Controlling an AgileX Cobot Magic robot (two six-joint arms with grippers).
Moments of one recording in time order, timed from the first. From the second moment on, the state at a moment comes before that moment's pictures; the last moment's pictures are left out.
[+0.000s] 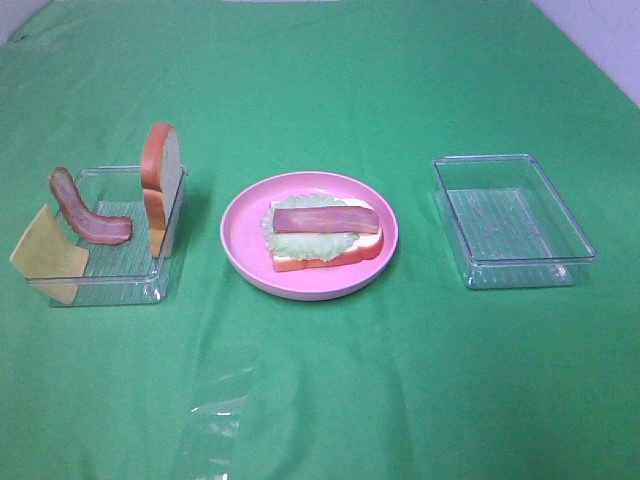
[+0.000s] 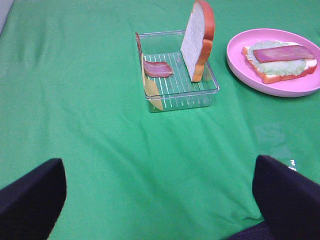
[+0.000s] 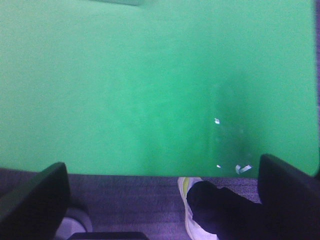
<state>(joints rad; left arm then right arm) 0.00 -0.01 -0.52 -0.14 1.08 0.08 0.32 0.49 -0.61 -0.33 1.22 0.21</state>
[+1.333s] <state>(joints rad) 0.00 -0.01 -0.52 -0.14 1.08 0.08 0.05 0.00 -0.46 0.00 1.10 -0.05</state>
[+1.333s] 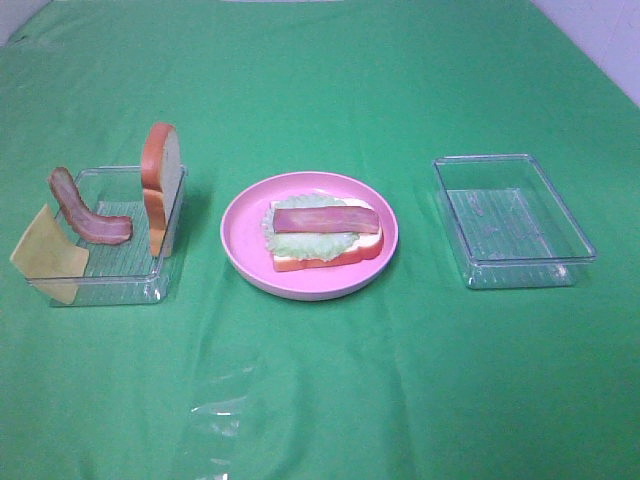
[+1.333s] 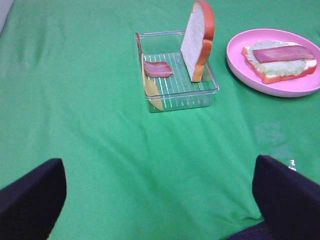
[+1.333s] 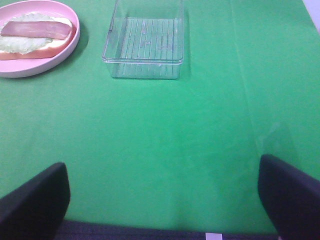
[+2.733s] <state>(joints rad) 0.00 0.23 -0.55 -0.04 0.83 -0.05 0.05 0.00 -0.46 0.00 1.10 -0.05</state>
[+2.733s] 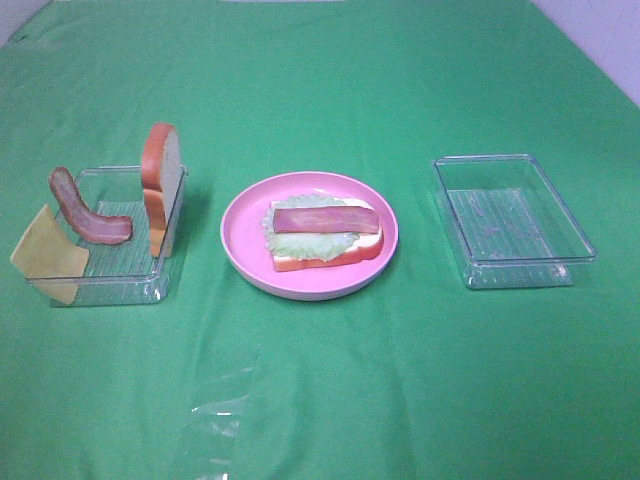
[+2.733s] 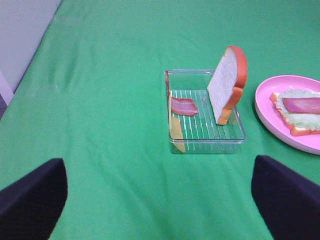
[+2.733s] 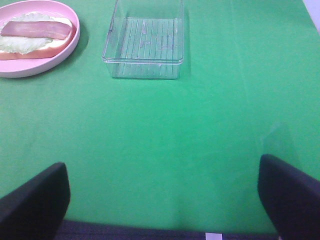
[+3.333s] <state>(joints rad) 0.00 1.14 -0.94 -0.04 0.71 -0.05 0.05 0.00 -0.46 0.00 1.10 -0.05</state>
